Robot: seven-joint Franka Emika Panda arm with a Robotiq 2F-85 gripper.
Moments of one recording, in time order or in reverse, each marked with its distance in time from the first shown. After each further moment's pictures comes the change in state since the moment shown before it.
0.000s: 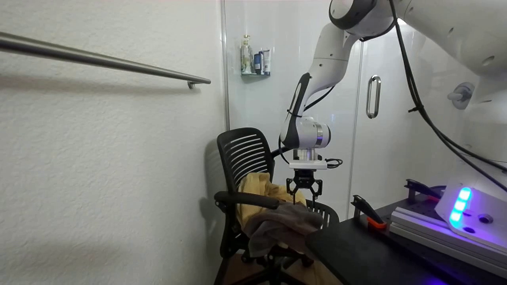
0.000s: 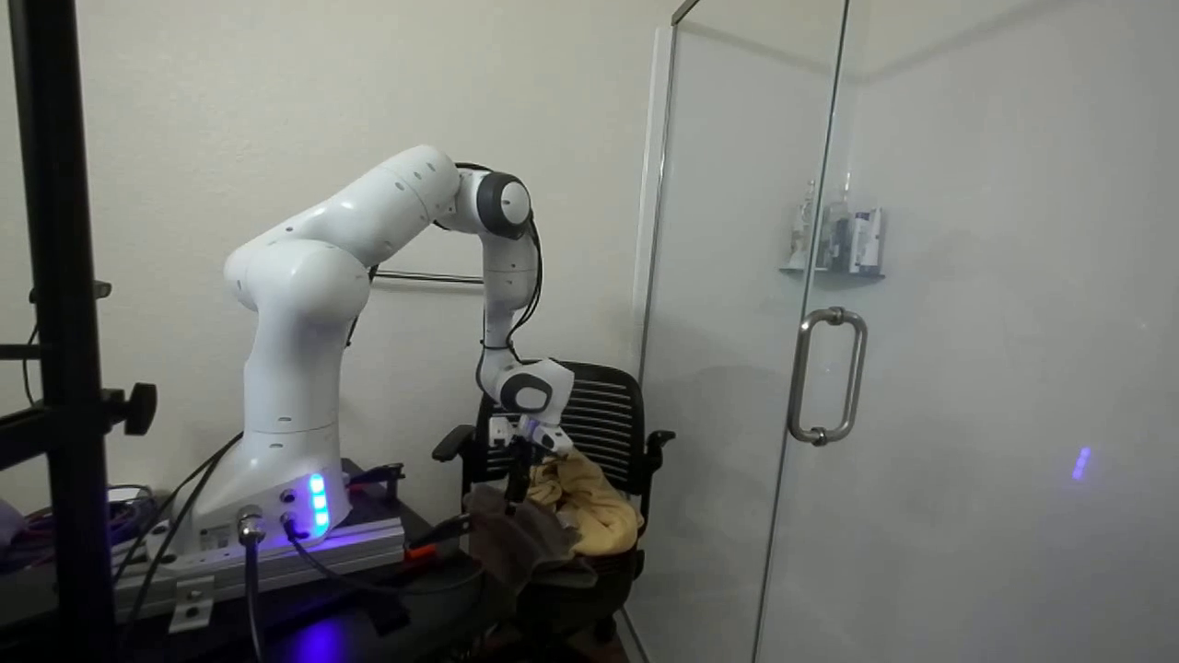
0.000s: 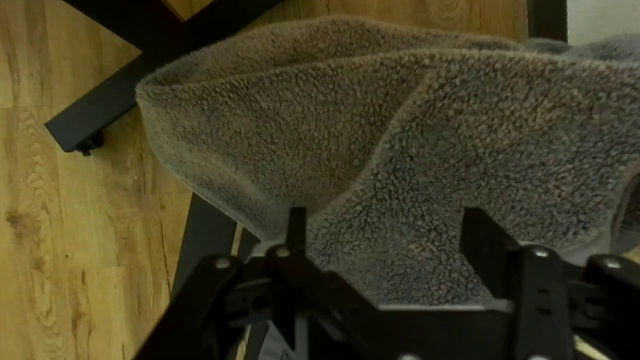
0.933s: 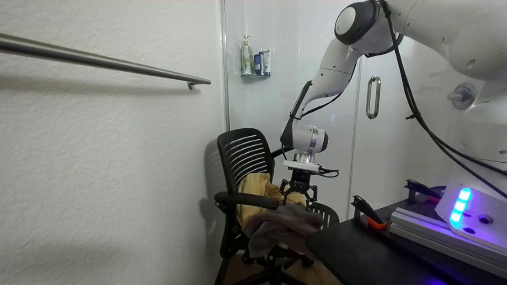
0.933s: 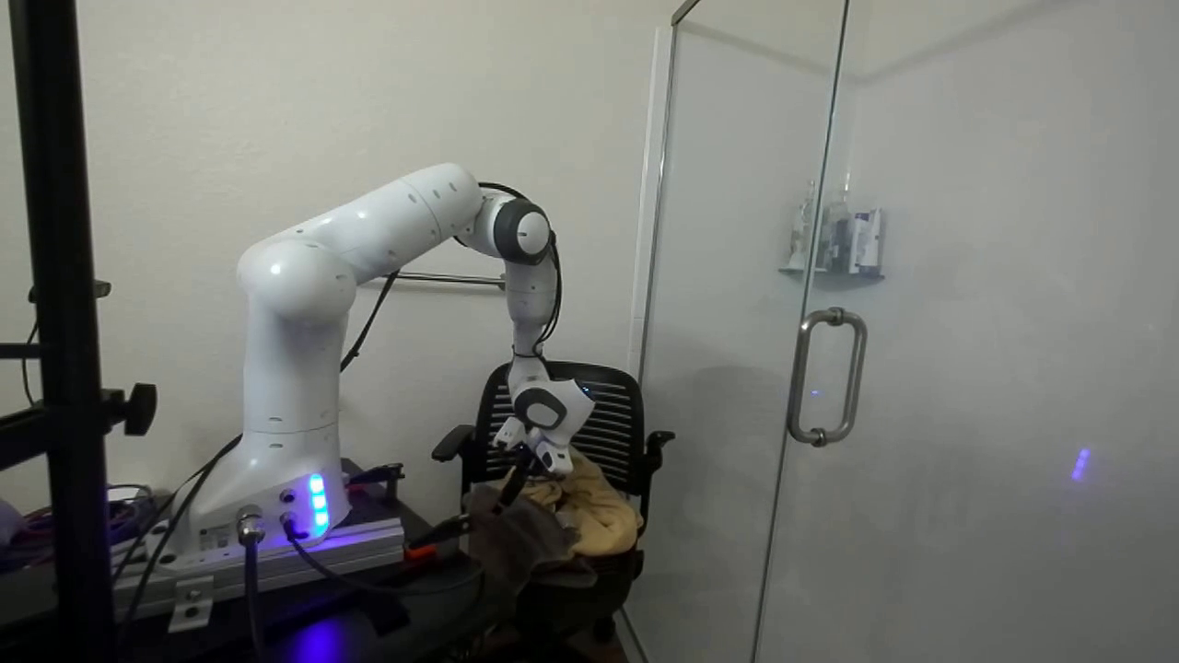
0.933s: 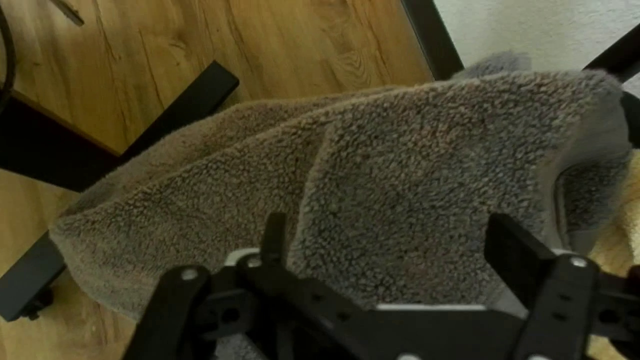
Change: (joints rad) arm -0.179 0.115 0.132 0.159 0.174 -0.201 0.018
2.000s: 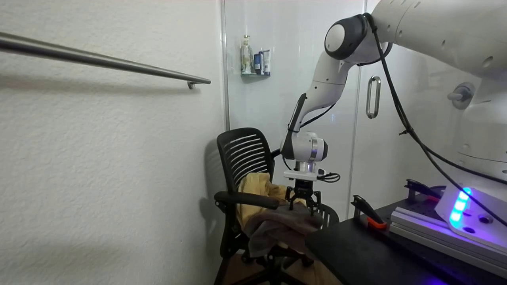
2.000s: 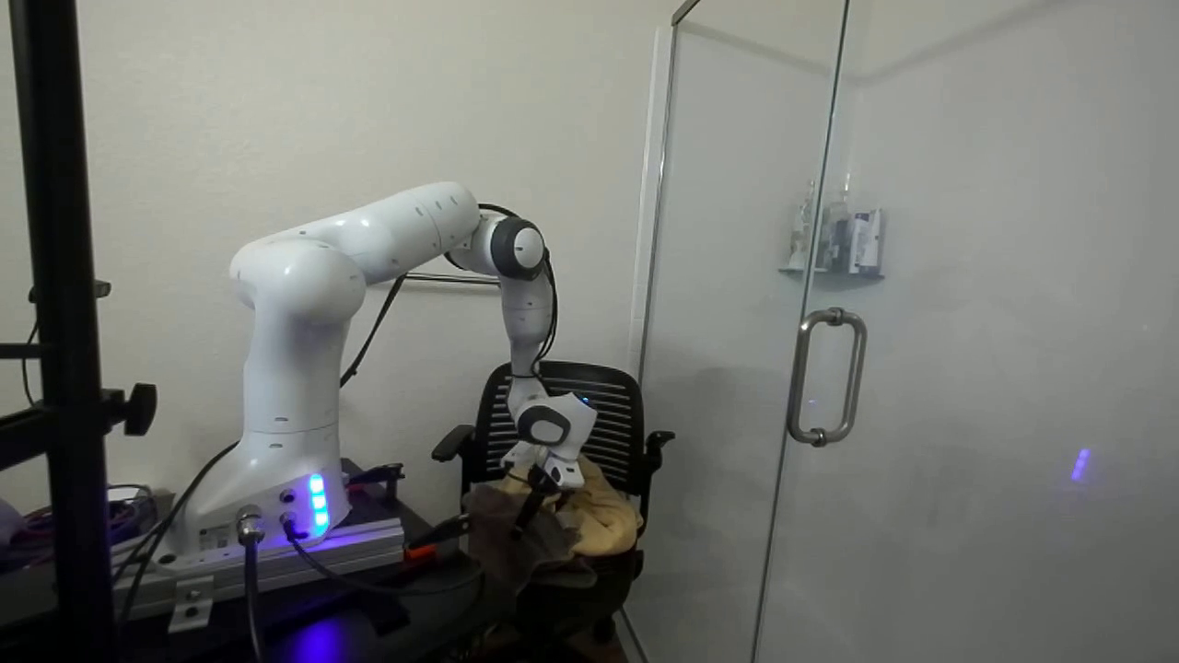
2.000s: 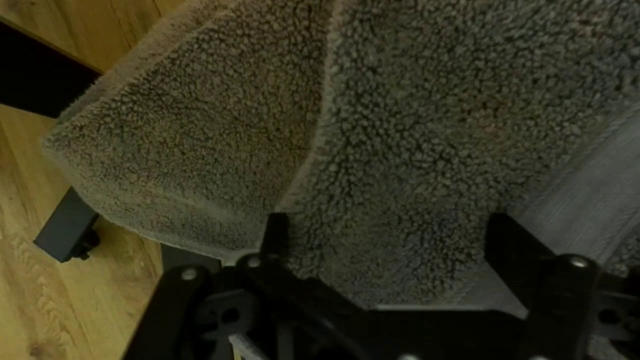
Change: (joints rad) arm 0.128 0.114 -0.145 0.105 -0.009 0.099 0.135
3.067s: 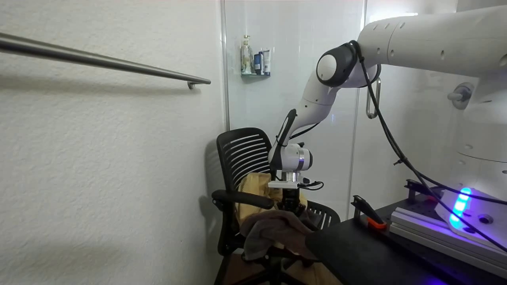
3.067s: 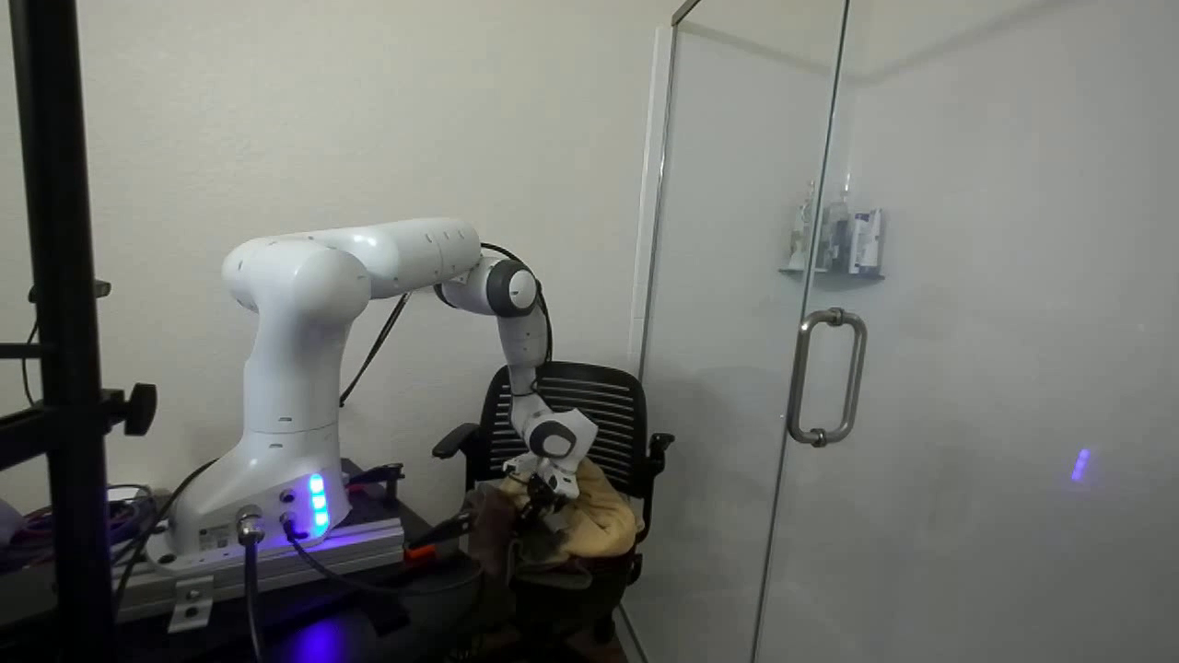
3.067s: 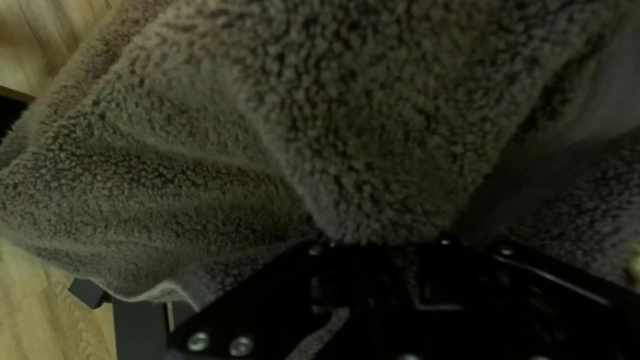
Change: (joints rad) arm 0.078 0.223 -0.030 0.356 -0.090 -0.239 0.281
